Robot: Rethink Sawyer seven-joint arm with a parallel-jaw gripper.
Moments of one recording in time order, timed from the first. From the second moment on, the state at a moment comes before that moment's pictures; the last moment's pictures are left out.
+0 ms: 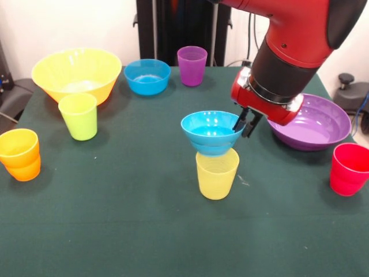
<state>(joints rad) 0.11 -0.29 -0.33 1.06 0.11 1.01 2.10</state>
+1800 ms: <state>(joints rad) 0.10 -0.22 -0.33 0.95 0.14 1.11 2.10</state>
